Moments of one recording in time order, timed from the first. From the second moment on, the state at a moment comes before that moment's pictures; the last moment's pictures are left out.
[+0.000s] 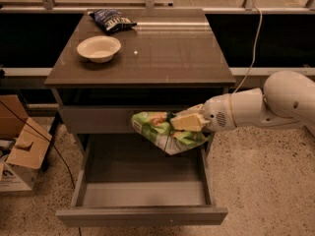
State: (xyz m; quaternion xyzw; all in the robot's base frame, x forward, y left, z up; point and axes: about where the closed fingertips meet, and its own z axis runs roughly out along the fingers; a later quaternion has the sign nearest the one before) arm 0.520 -0.072 0.799 -0.37 0.78 0.37 0.34
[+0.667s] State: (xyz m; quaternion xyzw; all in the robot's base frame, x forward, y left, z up) arm 0.544 -0.042 0.748 -0.35 0.80 0.39 0.31
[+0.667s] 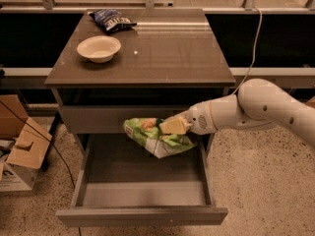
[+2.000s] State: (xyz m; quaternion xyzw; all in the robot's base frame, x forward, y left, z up) arm 0.549 -0.025 0.669 -0.30 0.79 0.43 0.30
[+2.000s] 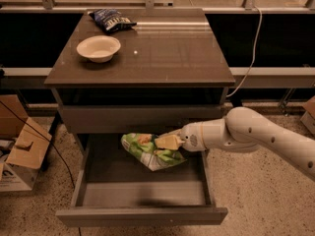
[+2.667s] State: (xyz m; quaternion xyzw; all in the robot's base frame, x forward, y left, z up) arm 0.559 -0.015 0.639 -0.30 0.81 0.42 0.27
